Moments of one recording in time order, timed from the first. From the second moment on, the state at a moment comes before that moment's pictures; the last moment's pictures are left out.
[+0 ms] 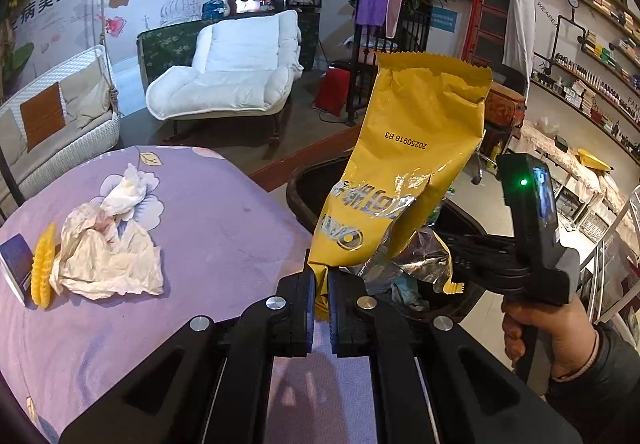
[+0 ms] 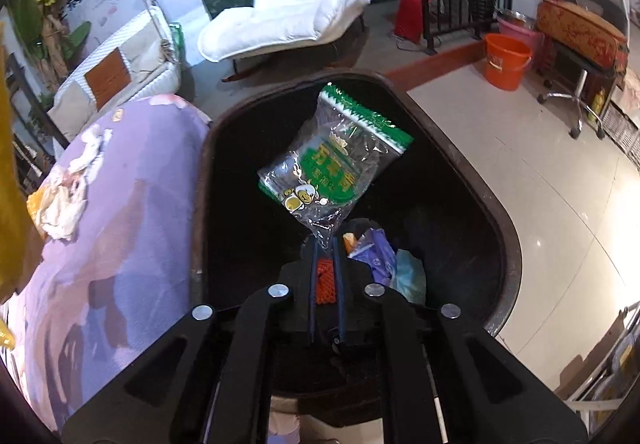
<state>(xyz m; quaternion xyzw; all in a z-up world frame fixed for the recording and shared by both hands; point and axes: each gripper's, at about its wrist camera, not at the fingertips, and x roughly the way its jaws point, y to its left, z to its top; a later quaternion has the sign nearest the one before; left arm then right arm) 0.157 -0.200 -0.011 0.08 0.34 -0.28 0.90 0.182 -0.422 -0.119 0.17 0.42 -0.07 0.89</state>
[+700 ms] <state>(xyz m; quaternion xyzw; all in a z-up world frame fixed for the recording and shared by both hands) 0.177 -0.262 -0.026 0.09 0.38 -0.31 0.87 0.092 -0.441 -0.076 0.20 0.34 -0.12 0.91</state>
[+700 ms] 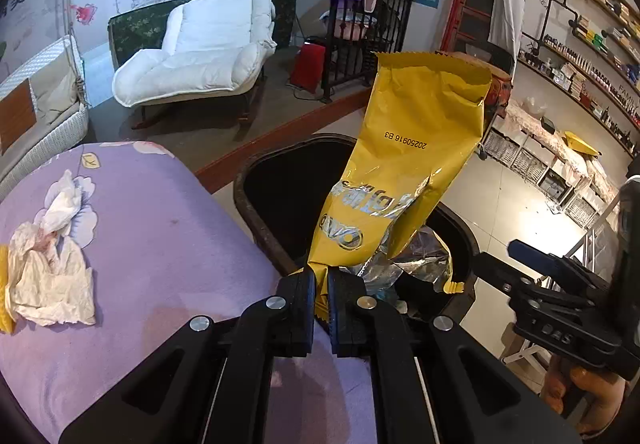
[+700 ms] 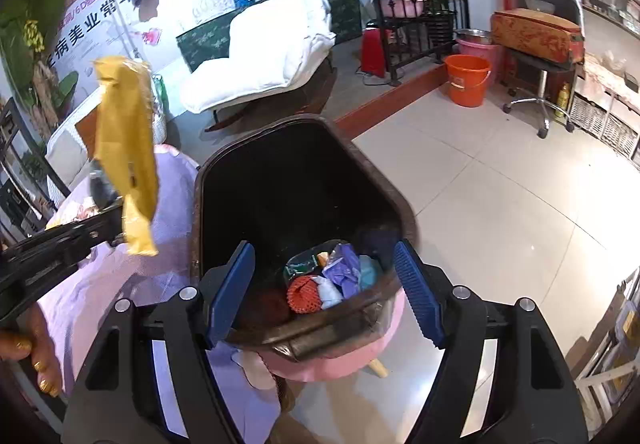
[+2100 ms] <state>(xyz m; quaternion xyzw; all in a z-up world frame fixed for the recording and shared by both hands) 0.161 -0.251 -0.027 0.09 0.37 -0.28 0.88 0.072 -0.436 -0.049 0.20 0.30 -0.13 0.92</state>
